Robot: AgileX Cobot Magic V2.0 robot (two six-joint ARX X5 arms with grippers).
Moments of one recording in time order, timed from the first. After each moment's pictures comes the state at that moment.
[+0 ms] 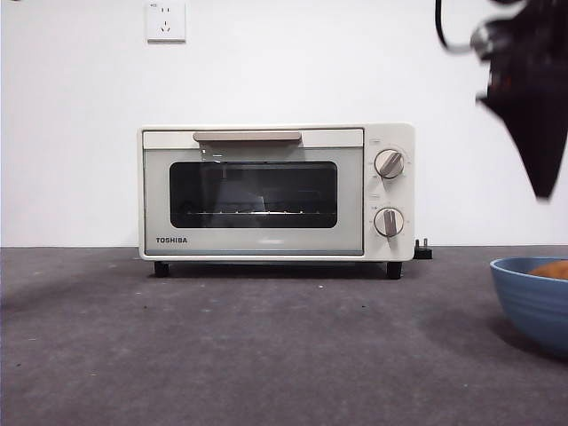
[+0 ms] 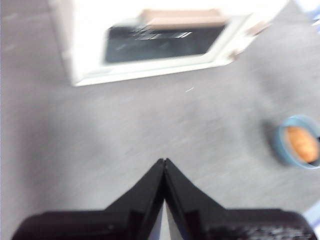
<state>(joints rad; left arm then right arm) -0.04 1.08 1.26 -0.94 0.49 0.02 0.37 1.37 1.19 -1.20 0.13 0.14</state>
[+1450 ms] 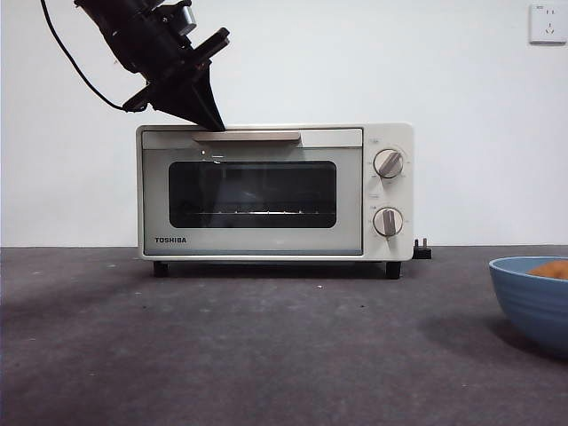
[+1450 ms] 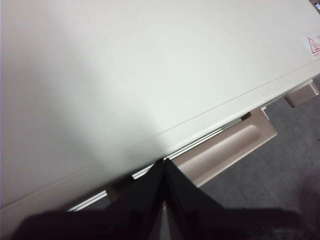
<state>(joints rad) -0.27 1.93 1.85 -0.71 0.38 -0.03 0.37 0.91 1.28 -1.31 0.00 0.29</state>
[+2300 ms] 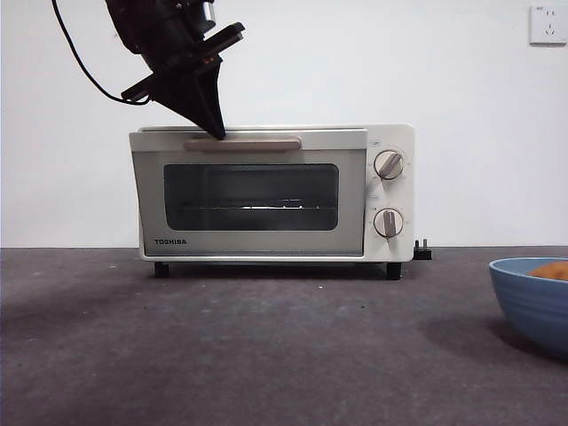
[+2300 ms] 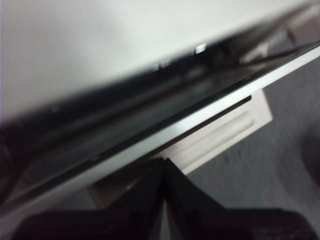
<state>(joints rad) -0.36 1.91 1.88 -0.96 0.25 0.01 0.37 0.71 1.28 -1.35 0.00 0.37</state>
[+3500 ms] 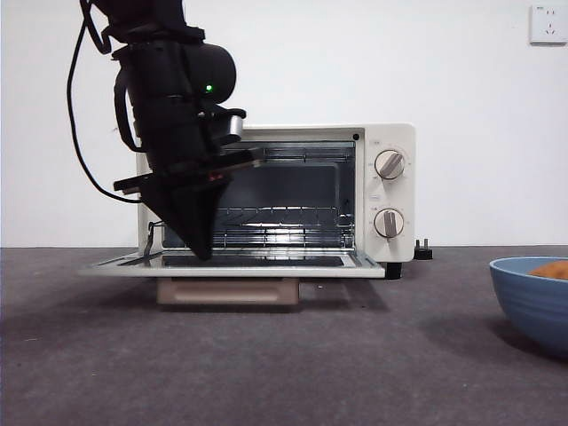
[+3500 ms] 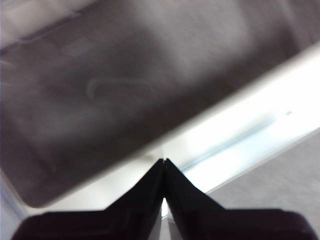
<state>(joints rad) -0.49 1.95 1.54 -0.88 0.09 -0.03 0.37 0.61 1.28 -1.35 0.00 0.40</state>
